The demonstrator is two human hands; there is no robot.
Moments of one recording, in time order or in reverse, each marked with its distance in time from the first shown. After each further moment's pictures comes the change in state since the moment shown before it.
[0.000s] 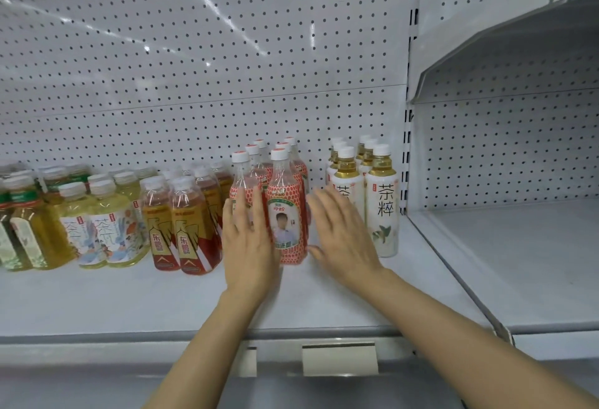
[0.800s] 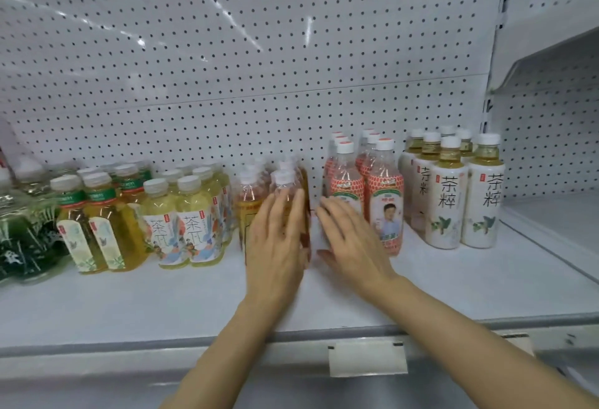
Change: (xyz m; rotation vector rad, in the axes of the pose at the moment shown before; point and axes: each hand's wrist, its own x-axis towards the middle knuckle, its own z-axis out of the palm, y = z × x) left_hand -0.014 -0.154 -0.033 -0.162 0.216 0.231; right_hand 0.057 -0.155 0.058 0.032 0.045 -0.025
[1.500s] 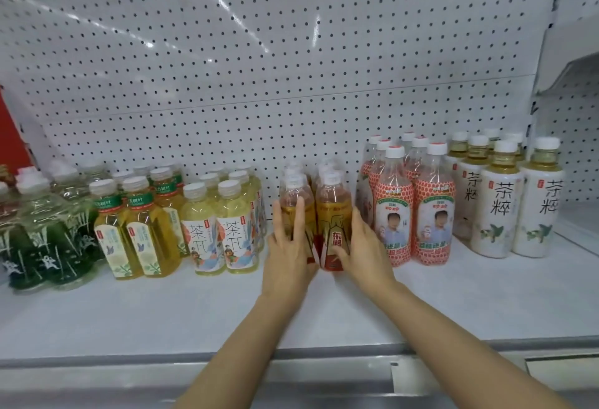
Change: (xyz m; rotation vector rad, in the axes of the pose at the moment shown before) left_hand -0.008 -0.063 0.020 -0.186 -0.340 -0.285; right_hand 0.038 -0.049 0.048 0.289 -0.264 0.625
